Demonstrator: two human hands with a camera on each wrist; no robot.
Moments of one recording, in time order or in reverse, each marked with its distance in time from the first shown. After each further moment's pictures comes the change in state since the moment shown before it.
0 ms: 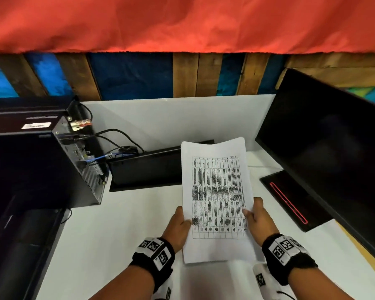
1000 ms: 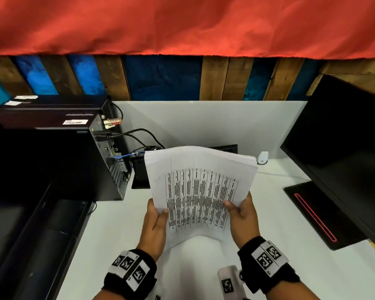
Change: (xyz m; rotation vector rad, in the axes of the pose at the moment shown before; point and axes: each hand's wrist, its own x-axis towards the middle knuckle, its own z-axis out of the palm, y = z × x) left_hand -0.056 0.011 -0.082 -0.323 0.470 0.170; right_hand -0.022 -0.120 0.051 0.793 0.095 -0.186
